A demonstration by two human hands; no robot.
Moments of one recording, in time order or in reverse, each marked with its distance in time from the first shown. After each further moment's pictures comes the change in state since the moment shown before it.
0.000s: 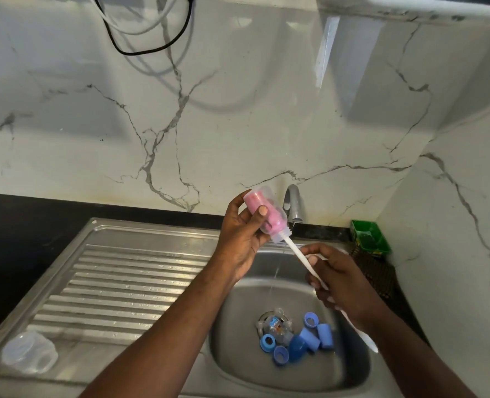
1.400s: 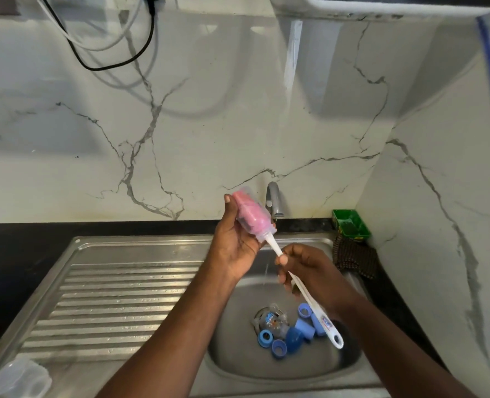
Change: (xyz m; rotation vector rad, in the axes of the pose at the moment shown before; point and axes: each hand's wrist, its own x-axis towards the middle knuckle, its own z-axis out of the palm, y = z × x) left_hand -0.009 -0.008 0.013 -0.188 -0.059 -0.179; right_hand -0.011 -0.002 0.024 0.016 -0.001 -0.030
